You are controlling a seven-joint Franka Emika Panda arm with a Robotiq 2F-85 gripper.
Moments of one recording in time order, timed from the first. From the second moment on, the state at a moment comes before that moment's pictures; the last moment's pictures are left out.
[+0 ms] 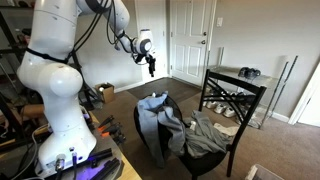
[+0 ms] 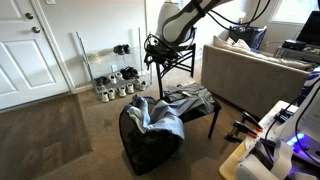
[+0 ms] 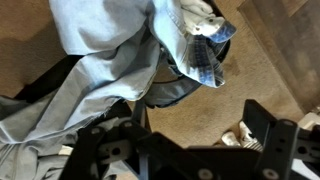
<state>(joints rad) 0.36 0.46 0.00 -1.91 0.02 2.61 1.19</state>
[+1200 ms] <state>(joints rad) 0.25 0.84 -0.02 -1.79 0.29 2.64 1.48</state>
